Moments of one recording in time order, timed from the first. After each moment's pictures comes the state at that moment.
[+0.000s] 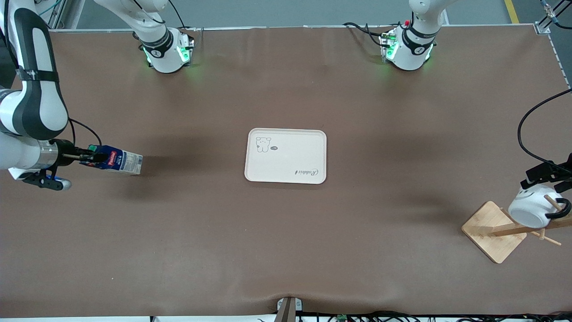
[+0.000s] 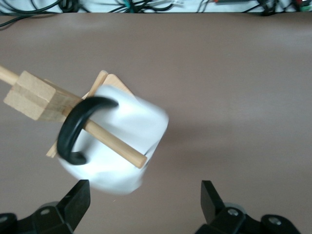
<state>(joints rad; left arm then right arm) 0.50 0.28 -0.33 -1.61 -0.03 2.05 0.24 -0.16 0.28 -0.01 -1.84 0.05 1.77 0.05</state>
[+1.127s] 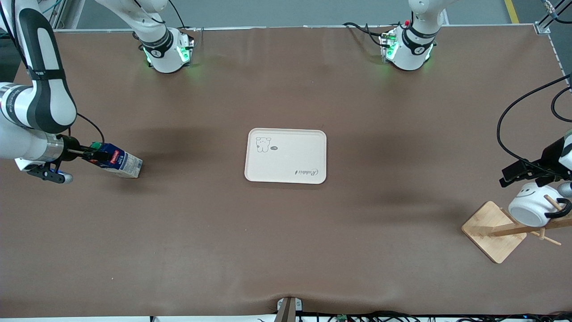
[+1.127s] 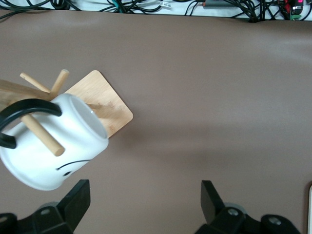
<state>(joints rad) 0.48 0.24 -0.45 -1.60 0.04 2.00 0.02 -0.21 0.23 -0.01 -1.99 0.05 1.95 0.05</state>
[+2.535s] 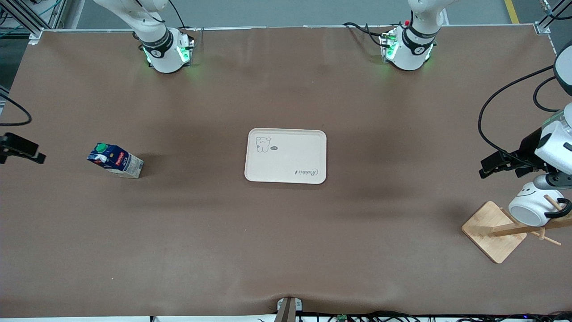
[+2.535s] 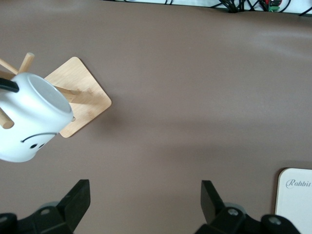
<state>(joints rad) 0.43 0.20 -0.49 -1.58 0.04 1.90 -0.08 -0.15 0.23 0.02 -1.29 0.06 1.59 -0.09</state>
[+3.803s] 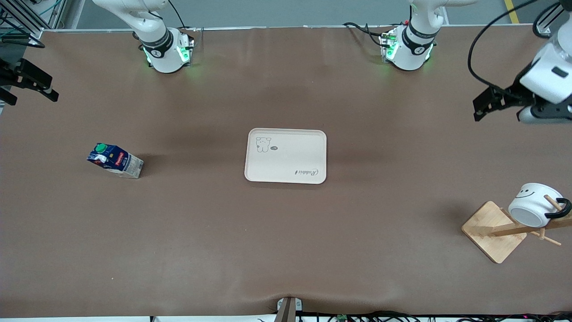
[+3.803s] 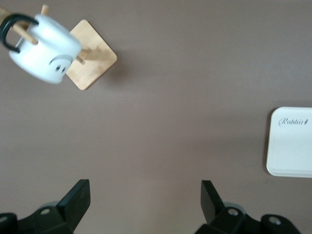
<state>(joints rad) -0.03 -0.09 -0.09 -1.65 0.04 1.60 -0.10 -0.07 -0.10 0.02 -1.55 0.03 1.50 -0.12</state>
